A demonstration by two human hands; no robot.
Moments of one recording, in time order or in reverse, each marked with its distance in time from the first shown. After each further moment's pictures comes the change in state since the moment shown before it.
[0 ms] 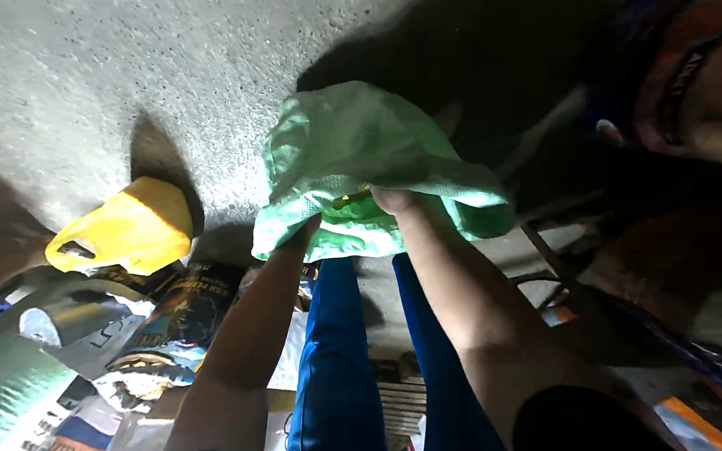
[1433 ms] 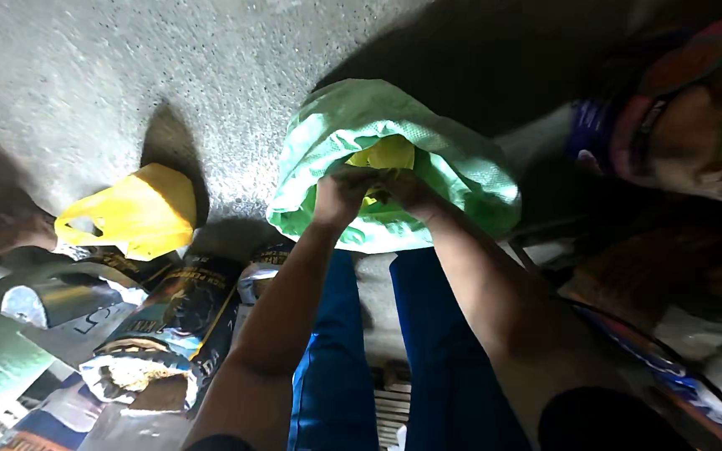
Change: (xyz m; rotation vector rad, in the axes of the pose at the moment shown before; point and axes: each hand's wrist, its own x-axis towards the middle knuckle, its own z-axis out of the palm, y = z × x) left_hand -0.010 0.028 -0.015 -0.526 0.371 0.648; right_hand -0.020 -0.036 -0.035 0.186 -0.211 -0.259
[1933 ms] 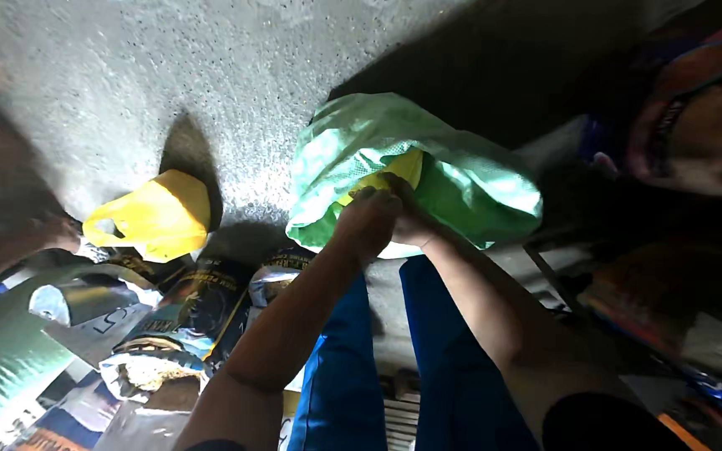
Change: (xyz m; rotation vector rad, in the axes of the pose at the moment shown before) left_hand -0.038 0.043 -0.005 0.632 -0.315 0.328; right_hand -0.024 0.035 0.031 -0.539 0.107 -0.310
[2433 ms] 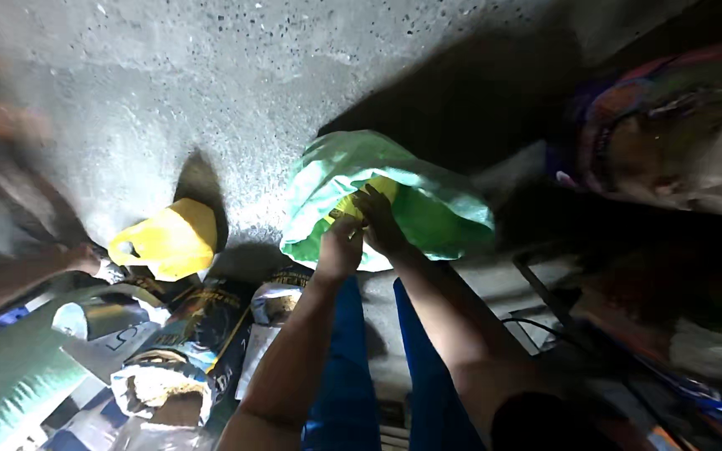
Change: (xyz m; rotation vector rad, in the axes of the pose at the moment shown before) left_hand -0.015 0.021 0.000 -0.502 0.117 -0.533; right_hand 0.004 -0.002 0.011 -0.065 0.334 -0.276
